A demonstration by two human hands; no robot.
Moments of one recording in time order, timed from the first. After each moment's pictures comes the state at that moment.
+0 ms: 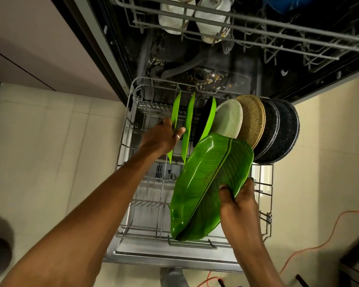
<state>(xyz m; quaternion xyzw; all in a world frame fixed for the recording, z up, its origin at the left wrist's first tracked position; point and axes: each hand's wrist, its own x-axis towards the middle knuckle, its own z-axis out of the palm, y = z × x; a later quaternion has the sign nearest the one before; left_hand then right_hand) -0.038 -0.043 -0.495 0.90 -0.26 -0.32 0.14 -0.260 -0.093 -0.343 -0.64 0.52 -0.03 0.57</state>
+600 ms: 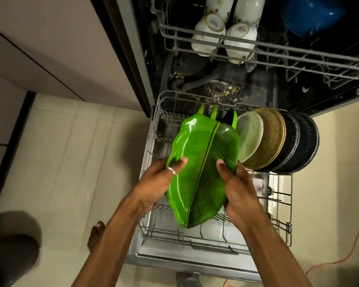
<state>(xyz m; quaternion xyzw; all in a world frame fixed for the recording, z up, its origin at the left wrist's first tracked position) -0.081 0.065 -0.369 0.64 0.09 -0.50 0.58 -0.185 -0.074 -0.359 -0.43 0.53 -0.07 0.73</state>
